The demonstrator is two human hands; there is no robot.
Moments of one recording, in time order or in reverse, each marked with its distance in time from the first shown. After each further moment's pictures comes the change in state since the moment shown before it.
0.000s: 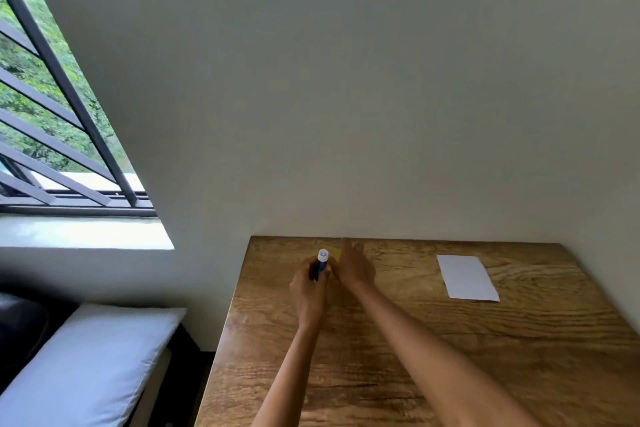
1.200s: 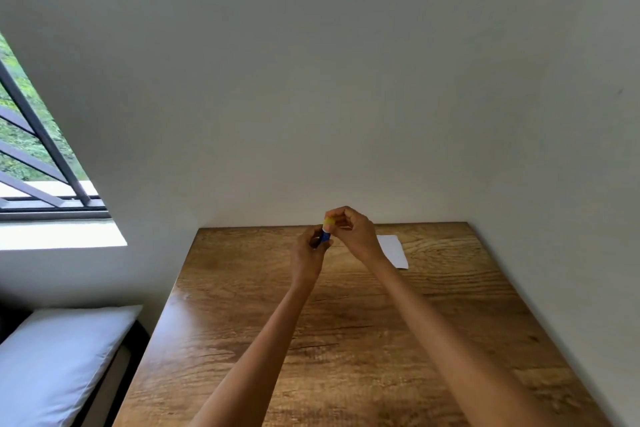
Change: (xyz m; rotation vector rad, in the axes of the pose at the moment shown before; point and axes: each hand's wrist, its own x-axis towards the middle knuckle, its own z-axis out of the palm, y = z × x) left_hand -0.079 0.078 0.086 -0.017 -0.255 0.247; right_hand -0.074 0.100 -0.153 0.801 0.102 -0.371
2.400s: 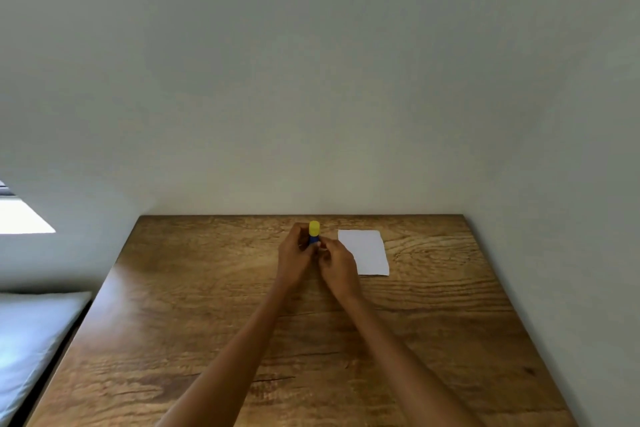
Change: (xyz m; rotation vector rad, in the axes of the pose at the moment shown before) left_hand 0.053 -0.072 0.076 0.007 -0.088 -0.052; right_hand 0.015 0.124 -0.007 -0.444 0.009 0.193
